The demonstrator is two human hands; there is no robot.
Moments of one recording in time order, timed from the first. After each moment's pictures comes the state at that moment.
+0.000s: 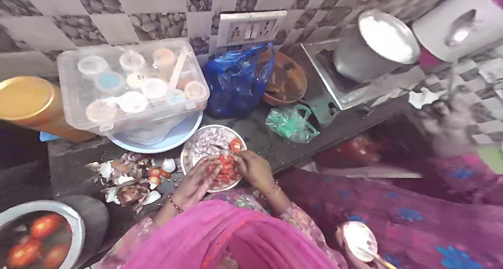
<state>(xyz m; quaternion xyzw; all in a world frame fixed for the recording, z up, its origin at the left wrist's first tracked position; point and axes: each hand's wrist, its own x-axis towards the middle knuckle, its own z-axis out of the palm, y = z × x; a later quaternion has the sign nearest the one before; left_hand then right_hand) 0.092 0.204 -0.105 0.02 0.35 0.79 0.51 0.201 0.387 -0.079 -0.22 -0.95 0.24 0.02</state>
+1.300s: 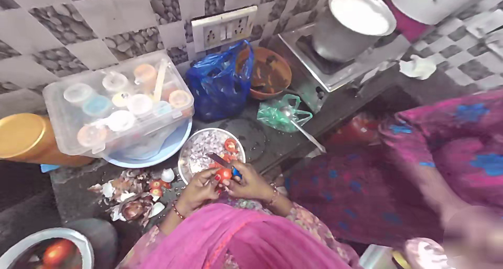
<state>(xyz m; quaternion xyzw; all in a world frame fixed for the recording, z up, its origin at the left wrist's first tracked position) 0.088 0.203 -0.111 0.30 0.36 0.72 0.51 0.218 0.362 -0.088 -0.06 -0.84 0.52 0.15</state>
